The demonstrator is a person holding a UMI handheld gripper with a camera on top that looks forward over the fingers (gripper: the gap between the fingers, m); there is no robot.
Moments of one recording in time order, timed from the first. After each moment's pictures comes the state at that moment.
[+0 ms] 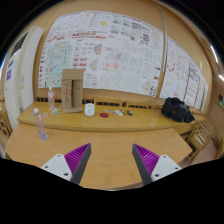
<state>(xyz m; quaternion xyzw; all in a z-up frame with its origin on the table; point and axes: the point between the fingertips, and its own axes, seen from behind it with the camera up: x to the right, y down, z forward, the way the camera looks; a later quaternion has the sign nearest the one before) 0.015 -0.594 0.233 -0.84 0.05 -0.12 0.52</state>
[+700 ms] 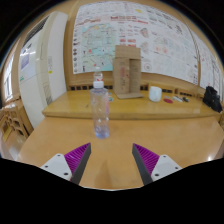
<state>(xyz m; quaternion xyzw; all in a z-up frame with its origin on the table) -0.350 -0.454 0.051 -0.86 -0.01 0.01 0.50</state>
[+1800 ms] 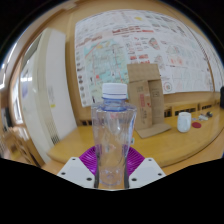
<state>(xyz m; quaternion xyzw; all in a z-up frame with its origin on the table) -0.417 -0.233 0.131 -0.78 -0.01 0.13 0.62</state>
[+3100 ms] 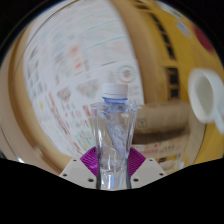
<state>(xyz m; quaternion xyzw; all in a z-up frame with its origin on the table) -0.168 0.016 0.297 -0.47 0.34 0.71 0.40</state>
